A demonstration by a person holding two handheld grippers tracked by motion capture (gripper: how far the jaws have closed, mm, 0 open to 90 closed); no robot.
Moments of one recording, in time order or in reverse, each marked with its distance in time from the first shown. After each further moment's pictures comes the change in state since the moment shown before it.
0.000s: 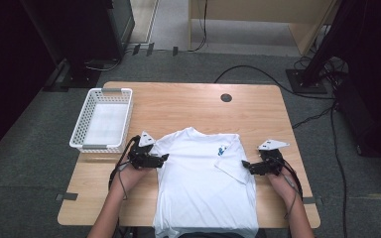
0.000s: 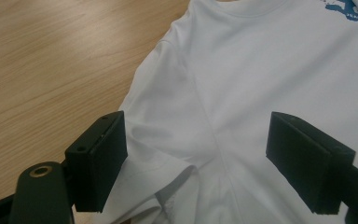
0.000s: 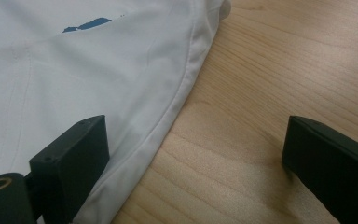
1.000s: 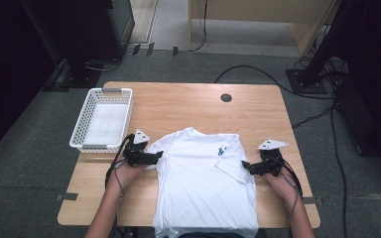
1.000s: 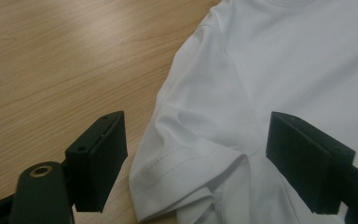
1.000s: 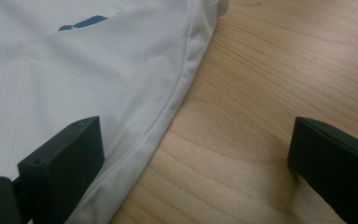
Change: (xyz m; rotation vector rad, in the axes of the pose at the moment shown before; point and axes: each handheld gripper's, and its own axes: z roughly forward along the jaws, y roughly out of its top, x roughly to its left) left arm 0.020 -0.009 0.004 0.008 0.034 -0.035; right arm 0.000 0.000 0.001 0.009 -0.008 0.006
